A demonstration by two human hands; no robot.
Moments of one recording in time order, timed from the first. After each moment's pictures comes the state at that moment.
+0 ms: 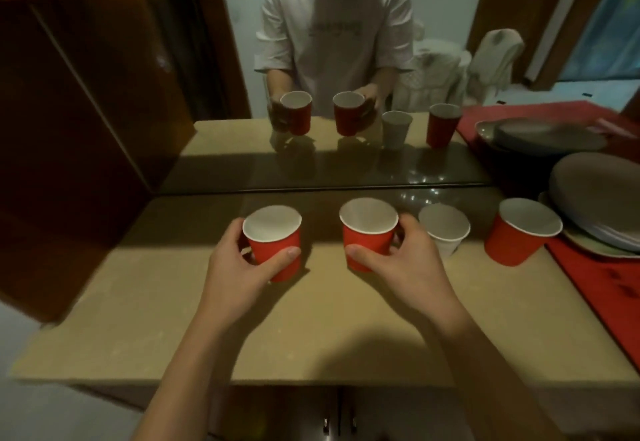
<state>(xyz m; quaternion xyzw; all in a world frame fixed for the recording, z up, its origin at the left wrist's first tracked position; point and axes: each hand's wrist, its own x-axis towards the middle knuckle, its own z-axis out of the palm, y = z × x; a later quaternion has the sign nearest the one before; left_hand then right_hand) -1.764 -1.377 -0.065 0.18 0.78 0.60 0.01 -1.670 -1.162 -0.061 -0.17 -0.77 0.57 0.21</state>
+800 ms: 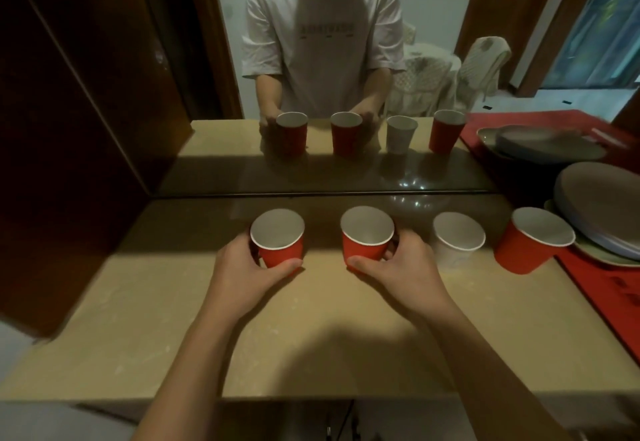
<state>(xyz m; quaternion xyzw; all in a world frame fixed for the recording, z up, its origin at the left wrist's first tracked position) -1.809 -1.385 -0.086 0.17 0.87 0.46 0.01 -1.697 -1.167 -0.079 -0.22 -0.83 0.48 0.18</state>
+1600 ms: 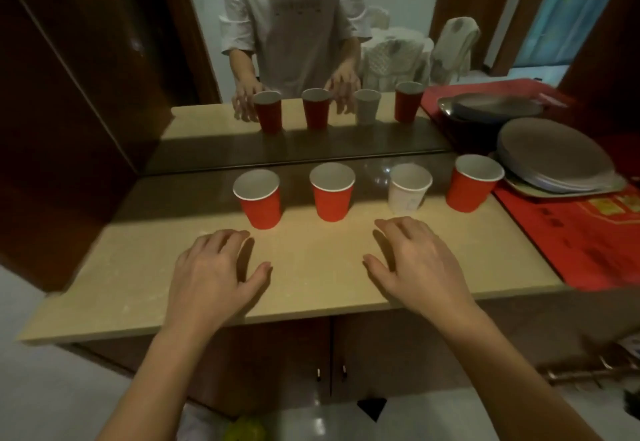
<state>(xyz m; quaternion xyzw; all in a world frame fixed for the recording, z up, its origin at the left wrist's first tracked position) -1.727 -1.431 -0.078 0.30 0.95 0.08 -0.11 -1.581 -1.179 -0.077 -0.16 -0.97 0.05 0.18</state>
